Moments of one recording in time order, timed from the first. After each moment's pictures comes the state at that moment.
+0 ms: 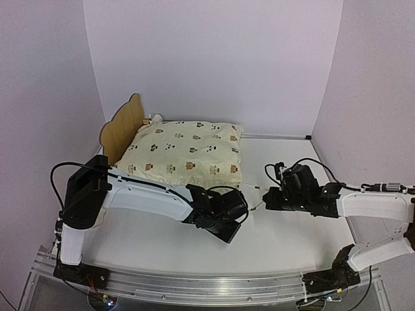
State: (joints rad) left arm -1.29 2.09 1.53 -0.53 -0.20 -0.57; right arm 0.75 1.23 0.63 -0.15 0.17 0.64
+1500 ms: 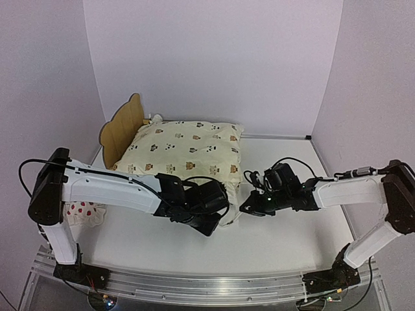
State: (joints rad) left arm -1.30 1.85 1.38 -0.64 -0.30 -0.60; right arm 0.75 1.50 0.73 -0.05 -0.21 0.70
